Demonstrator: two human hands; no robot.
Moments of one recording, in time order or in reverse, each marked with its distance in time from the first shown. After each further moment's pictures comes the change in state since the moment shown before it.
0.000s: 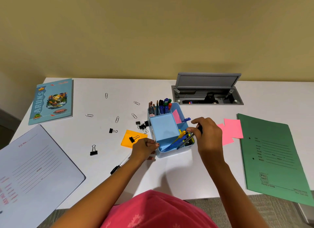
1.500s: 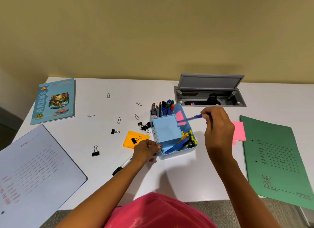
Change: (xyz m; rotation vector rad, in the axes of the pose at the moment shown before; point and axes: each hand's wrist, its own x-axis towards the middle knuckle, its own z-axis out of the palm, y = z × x) left_hand -0.002 0.003 -0.003 0.018 -0.003 0.003; right_hand 0.015 -0.014 -0.012 -0.089 0.284 -0.252
